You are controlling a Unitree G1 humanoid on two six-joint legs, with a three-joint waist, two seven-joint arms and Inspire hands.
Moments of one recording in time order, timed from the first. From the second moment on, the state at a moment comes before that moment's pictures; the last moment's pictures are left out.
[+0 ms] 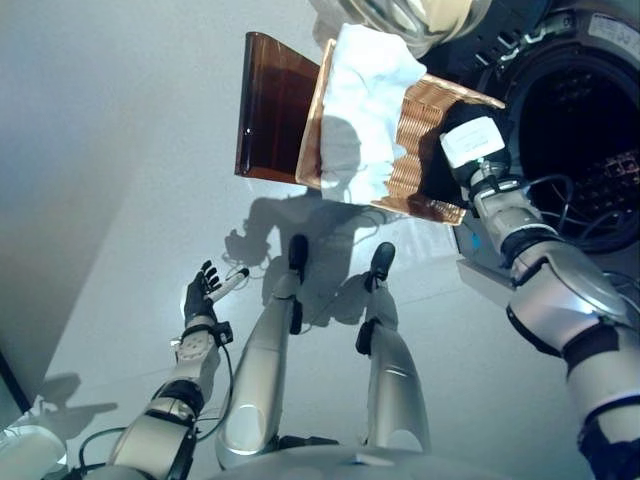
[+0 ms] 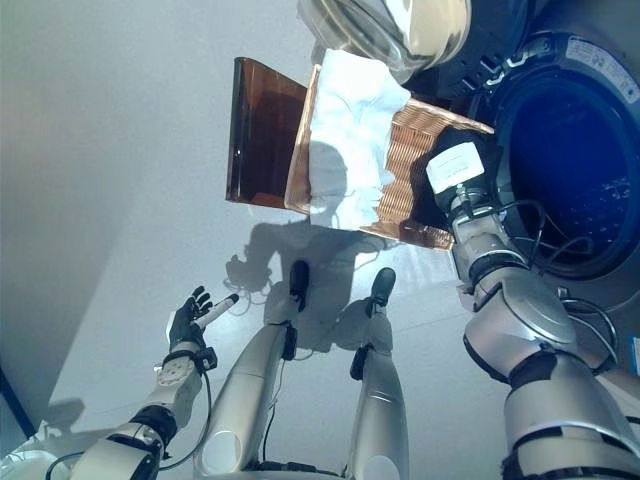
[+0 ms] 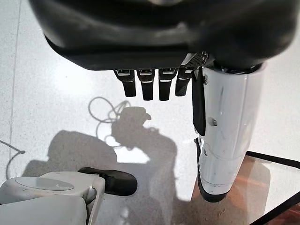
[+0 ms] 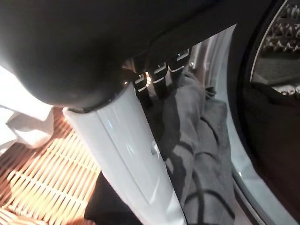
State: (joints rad) left arm -0.30 0.23 -0.17 1.06 -0.52 -0.33 0.24; right arm -1.14 -0.59 0.95 1.37 -0.91 0.08 -0.37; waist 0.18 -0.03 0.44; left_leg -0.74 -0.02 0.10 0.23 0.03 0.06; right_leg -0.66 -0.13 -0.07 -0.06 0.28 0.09
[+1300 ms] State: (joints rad) left arm -0.24 0.26 -0.09 1.07 -0.52 -0.31 0.25; right arm -0.71 -0.41 0.16 0.85 0.51 -0.23 -0.39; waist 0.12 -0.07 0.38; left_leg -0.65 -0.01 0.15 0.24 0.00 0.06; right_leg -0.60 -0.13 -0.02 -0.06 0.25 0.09
